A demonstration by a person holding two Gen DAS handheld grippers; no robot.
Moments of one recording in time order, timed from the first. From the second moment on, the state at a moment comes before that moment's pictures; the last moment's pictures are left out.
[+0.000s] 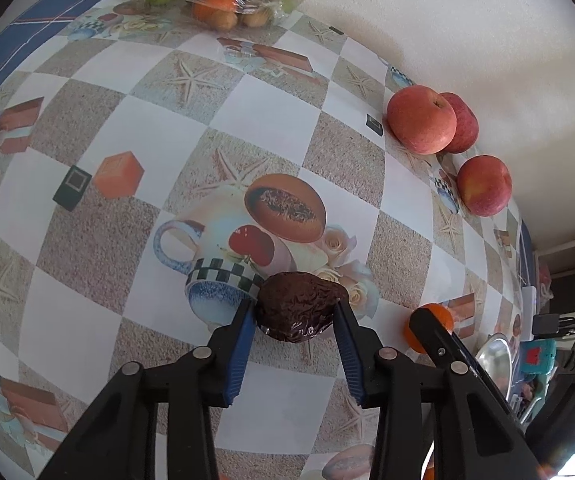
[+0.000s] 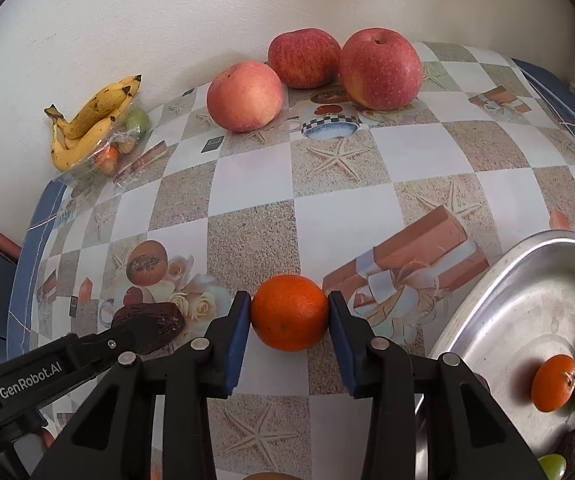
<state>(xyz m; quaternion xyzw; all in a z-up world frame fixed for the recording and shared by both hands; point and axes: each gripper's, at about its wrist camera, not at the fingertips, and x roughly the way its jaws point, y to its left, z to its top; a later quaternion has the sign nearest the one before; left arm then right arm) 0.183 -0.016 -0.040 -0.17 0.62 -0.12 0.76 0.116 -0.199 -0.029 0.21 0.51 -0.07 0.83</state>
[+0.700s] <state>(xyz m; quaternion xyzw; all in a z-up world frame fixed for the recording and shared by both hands) 0.119 -0.013 0.007 -0.17 0.60 -0.13 0.77 0.042 -0.189 0.028 0.14 0.50 -0.07 0.85</state>
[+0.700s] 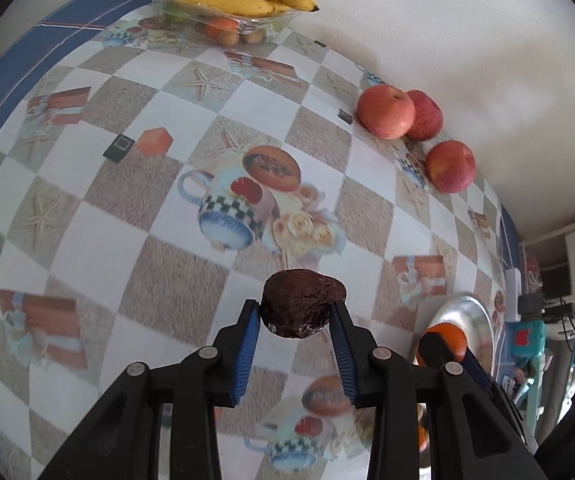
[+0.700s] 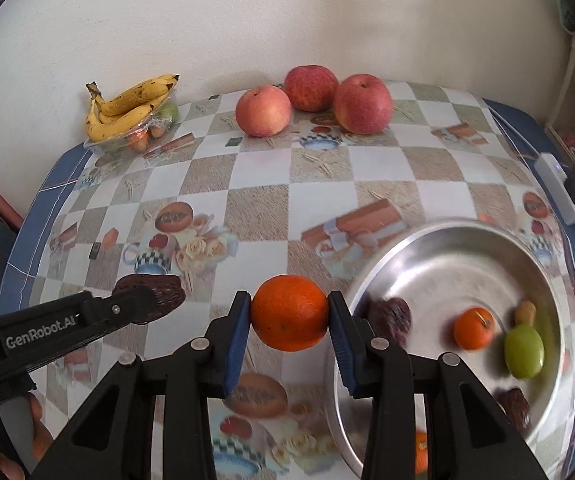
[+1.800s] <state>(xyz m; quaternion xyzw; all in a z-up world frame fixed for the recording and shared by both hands) 0.039 -0.070 0.004 -0.01 0.61 -0.15 0.78 -0.060 -0.279 0.021 0.23 0.51 -0.17 0.81</state>
